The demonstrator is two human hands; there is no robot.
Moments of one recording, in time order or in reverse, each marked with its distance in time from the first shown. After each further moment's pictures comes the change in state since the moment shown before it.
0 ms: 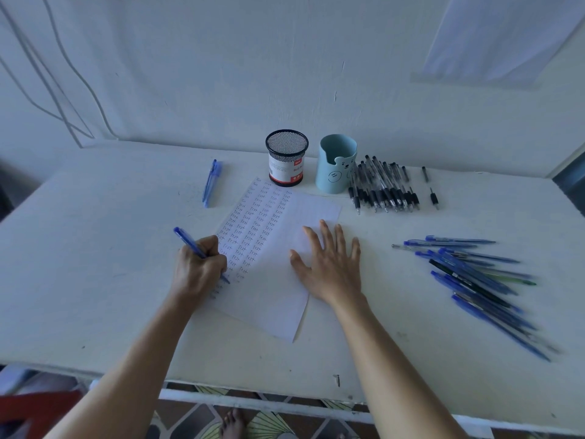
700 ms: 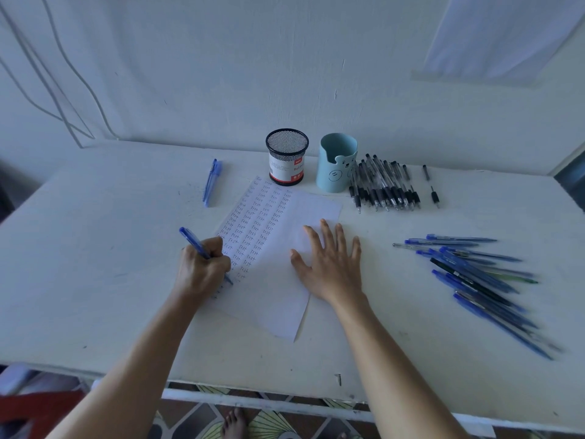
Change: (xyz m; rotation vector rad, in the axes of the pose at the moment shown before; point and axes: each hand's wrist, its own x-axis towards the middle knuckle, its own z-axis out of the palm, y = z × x) left_hand -0.003 0.003 0.001 0.059 -0.049 0.071; right_hand -0.001 -0.001 -0.001 0.011 -0.016 0.006
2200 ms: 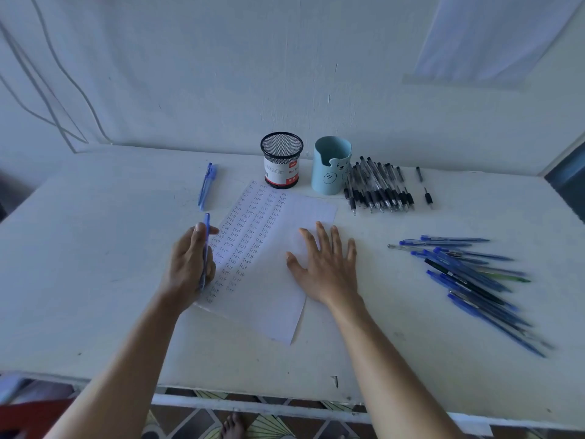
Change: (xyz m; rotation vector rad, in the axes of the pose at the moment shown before) left_hand 0.012 0.000 -0.004 -0.544 -0.017 -0.146; right_hand 0.001 0.000 0.000 -0.001 -0.003 -0.001
